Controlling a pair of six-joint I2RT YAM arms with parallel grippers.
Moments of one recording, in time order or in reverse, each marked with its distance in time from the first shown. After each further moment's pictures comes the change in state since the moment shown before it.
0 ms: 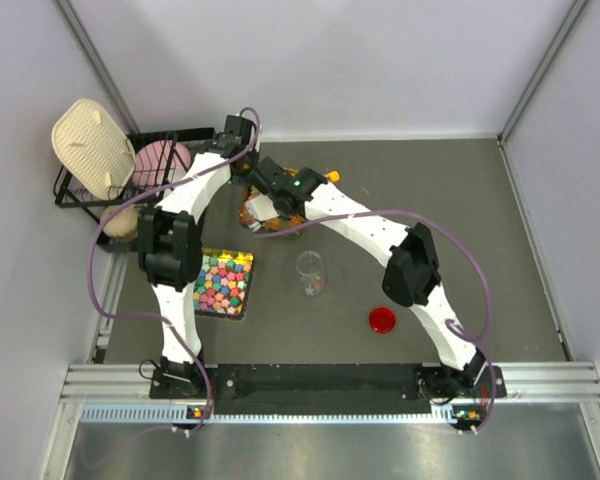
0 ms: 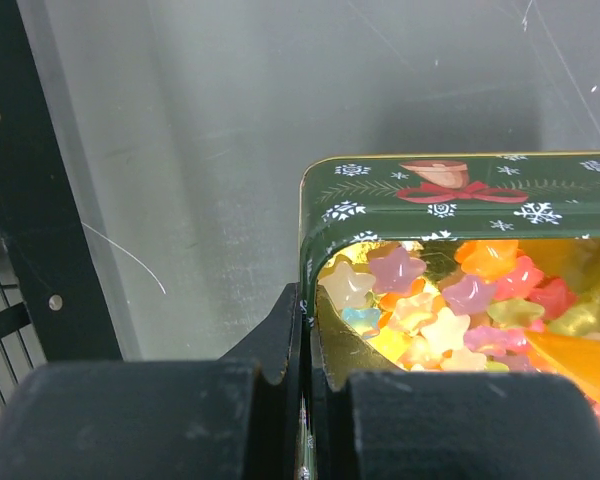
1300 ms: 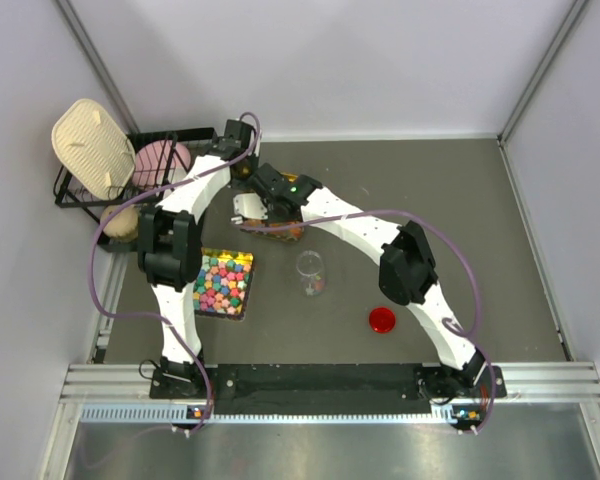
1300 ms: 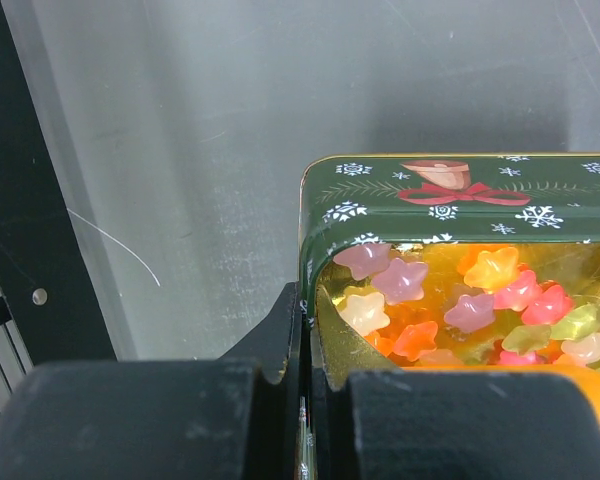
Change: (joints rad) left arm -0.004 -0.004 -0.045 0.014 0.005 0.002; right arm -0.002 0.041 -0.064 0.134 -0.282 0.357
